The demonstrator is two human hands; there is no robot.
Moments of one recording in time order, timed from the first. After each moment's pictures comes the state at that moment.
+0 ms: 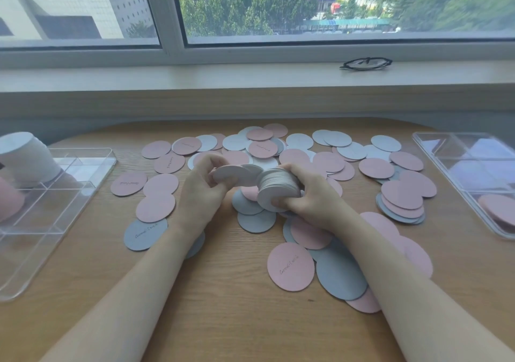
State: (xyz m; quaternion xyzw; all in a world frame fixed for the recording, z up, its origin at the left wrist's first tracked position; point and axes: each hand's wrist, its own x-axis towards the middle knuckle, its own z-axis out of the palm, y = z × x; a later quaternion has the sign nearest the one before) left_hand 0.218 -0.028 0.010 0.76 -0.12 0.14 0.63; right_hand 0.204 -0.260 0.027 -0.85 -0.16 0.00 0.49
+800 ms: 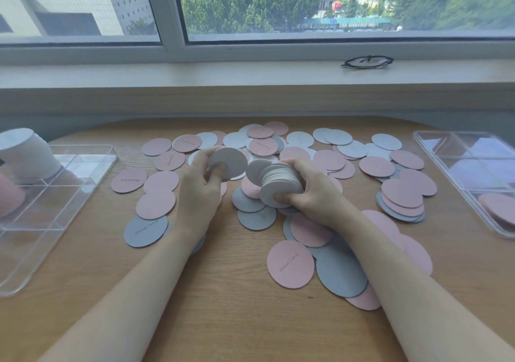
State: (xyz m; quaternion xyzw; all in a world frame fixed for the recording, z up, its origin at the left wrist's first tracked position) left_hand 0.213 -0.033 0.011 0.77 -0.06 0.22 0.59; right_hand 0.208 -0.261 0.025 -0.84 -0.15 0.01 0.52
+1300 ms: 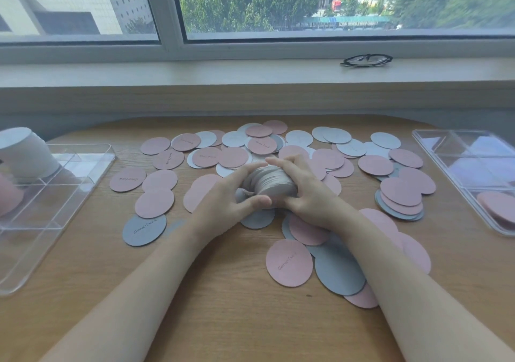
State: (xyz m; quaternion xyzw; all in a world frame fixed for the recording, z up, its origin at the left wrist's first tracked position) left_hand 0.197 -0.050 0.018 0.85 -0.24 0.04 0.48; right_hand 0.205 -0.256 0.025 -0.88 -0.21 0.02 0.44
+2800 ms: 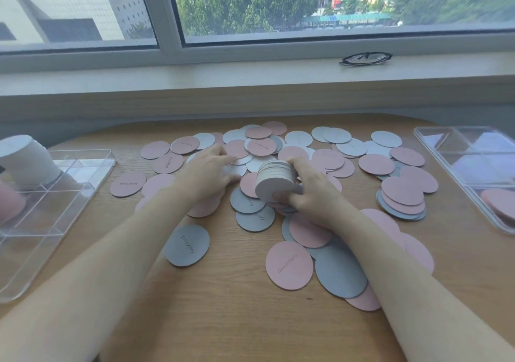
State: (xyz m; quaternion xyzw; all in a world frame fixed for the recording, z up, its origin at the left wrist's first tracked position) left_hand 0.285 -0.015 0.015 0.98 -0.17 0.05 0.12; right_hand 0.210 -0.262 0.025 -0.91 -0.15 -0.05 0.38
